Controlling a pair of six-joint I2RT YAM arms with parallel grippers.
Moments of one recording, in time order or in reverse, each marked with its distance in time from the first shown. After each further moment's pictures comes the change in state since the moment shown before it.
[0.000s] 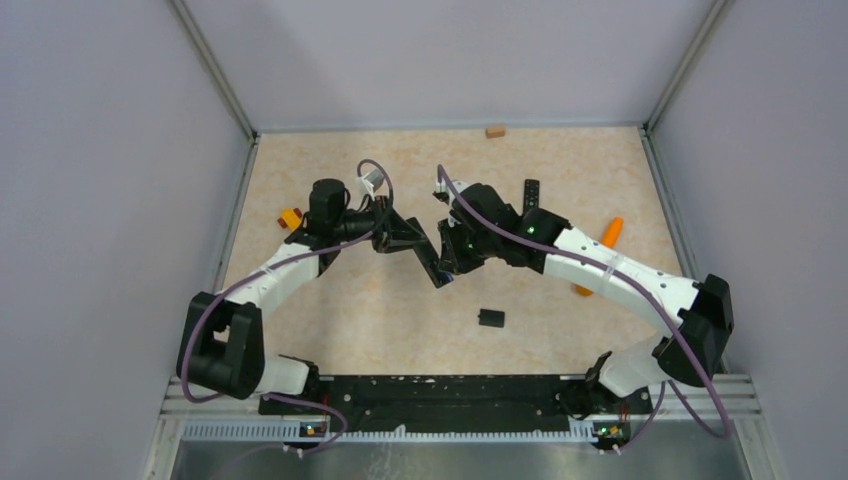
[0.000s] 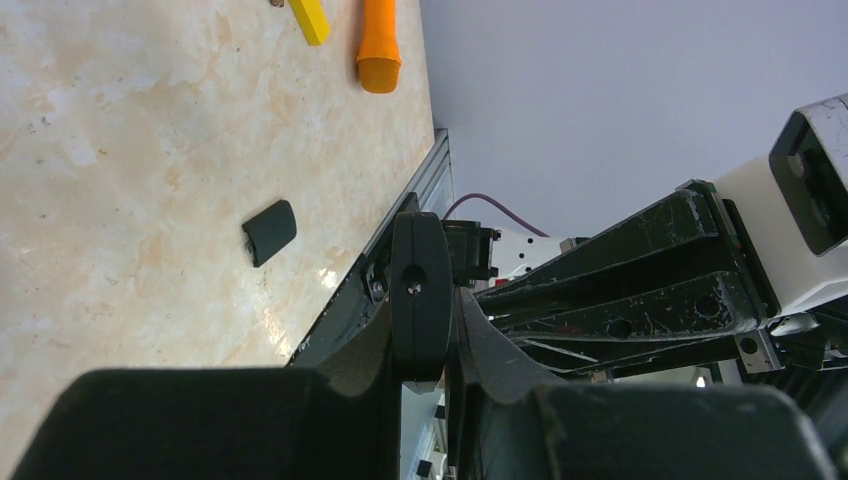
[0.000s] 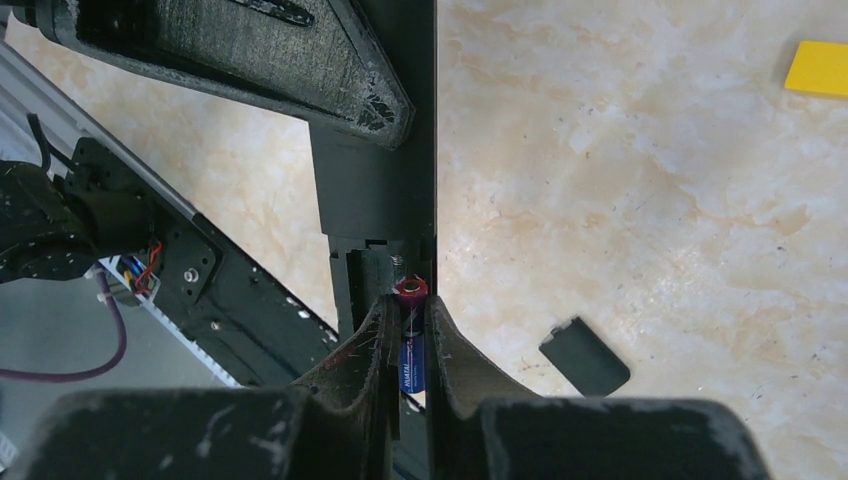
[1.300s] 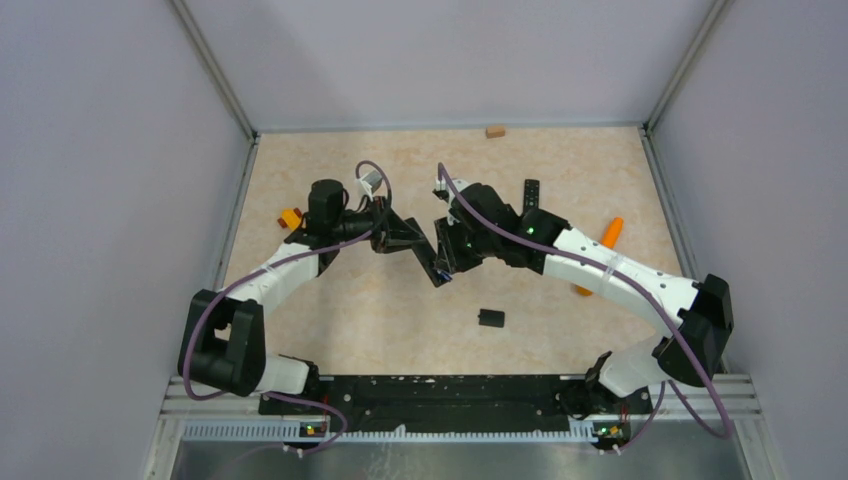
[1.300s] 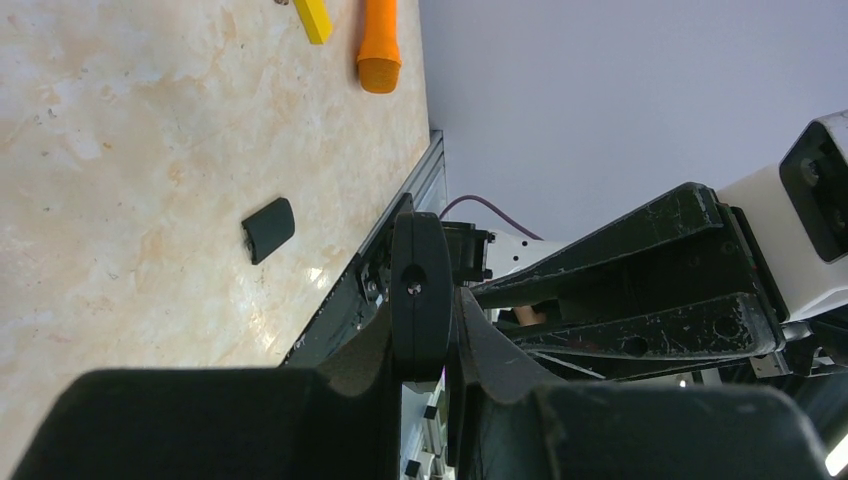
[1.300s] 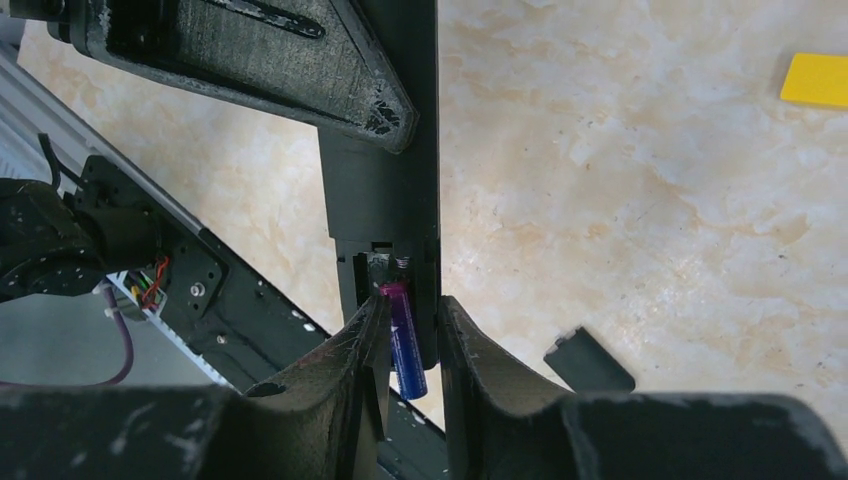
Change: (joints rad) left arm 0.020 0.015 -0.009 0.015 0.015 -0.023; right arm 0.005 0.000 -0.002 0.026 0.011 0.016
